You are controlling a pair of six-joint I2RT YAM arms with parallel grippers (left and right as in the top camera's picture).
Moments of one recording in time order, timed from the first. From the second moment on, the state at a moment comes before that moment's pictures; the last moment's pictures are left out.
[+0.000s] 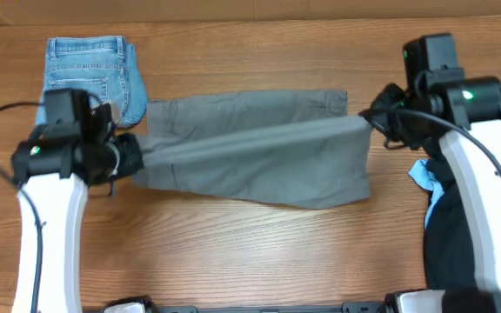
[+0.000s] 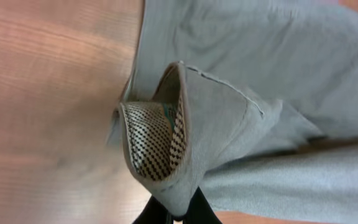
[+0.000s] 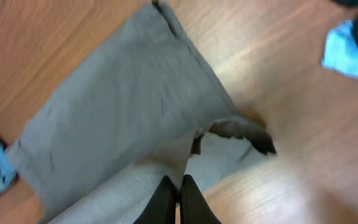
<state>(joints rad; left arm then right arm) 0.13 1.36 1.27 -1.10 0.20 -0.21 0.13 1.55 1.65 -1.28 -0.03 0.77</state>
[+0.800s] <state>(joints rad) 0.07 1.79 1.27 -0.52 0.14 -0.21 0.08 1.91 1.65 -0.79 0.04 0.77</state>
